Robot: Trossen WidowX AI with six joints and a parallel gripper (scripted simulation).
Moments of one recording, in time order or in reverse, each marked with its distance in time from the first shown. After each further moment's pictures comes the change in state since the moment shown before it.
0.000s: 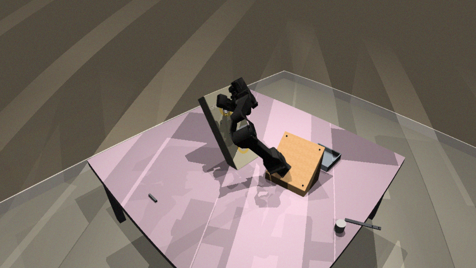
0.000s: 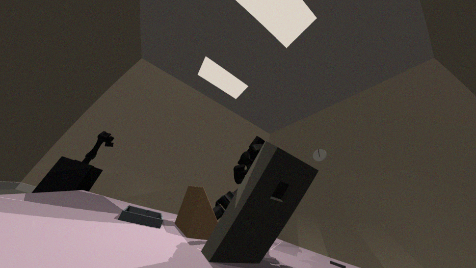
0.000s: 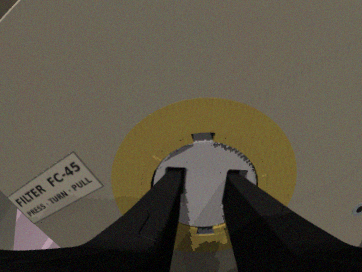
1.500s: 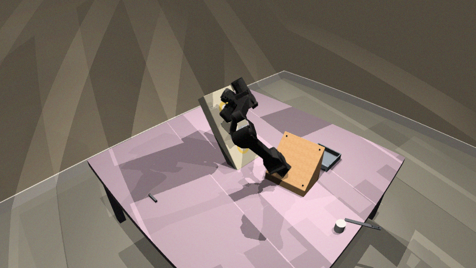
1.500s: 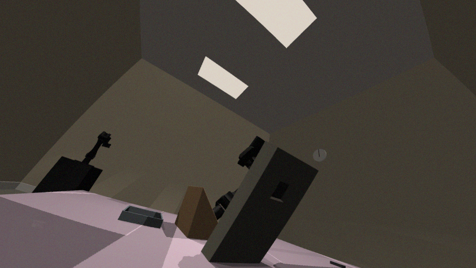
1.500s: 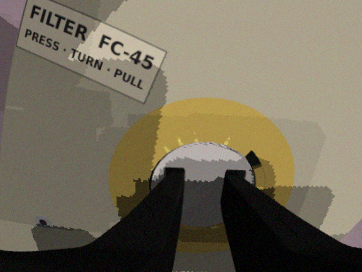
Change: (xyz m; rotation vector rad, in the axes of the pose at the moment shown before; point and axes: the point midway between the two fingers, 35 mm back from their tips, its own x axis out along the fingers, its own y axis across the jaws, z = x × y) arm 0.000 0.000 0.000 -0.998 -0.001 0.004
